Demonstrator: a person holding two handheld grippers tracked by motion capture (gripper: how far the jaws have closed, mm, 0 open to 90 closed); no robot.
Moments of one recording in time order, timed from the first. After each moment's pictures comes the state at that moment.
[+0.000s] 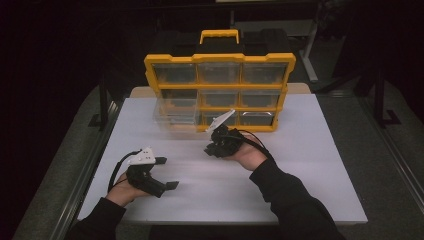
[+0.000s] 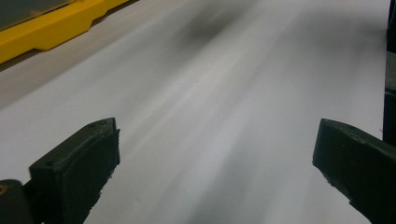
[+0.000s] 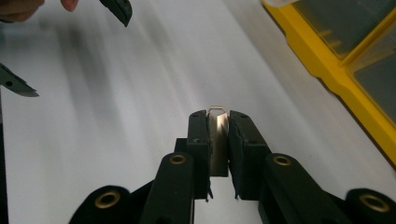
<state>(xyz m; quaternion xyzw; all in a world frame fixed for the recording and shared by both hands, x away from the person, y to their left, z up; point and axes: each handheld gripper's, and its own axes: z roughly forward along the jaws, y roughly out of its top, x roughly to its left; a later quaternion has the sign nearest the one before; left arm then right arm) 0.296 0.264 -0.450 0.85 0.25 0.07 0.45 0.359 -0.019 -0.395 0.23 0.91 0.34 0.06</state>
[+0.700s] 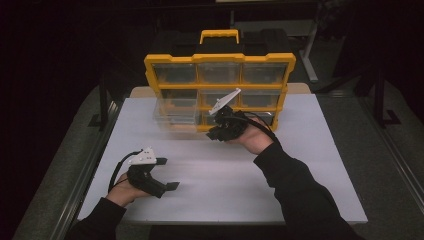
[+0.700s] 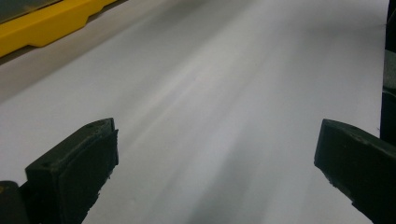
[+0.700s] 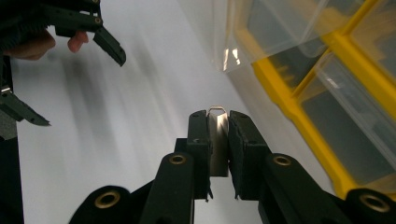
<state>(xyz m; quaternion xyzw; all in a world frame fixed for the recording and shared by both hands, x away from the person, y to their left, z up) 0.295 0.262 -0.450 0.86 0.25 0.06 0.45 0.376 -0.029 -0.346 0.23 0.91 0.35 0.08</state>
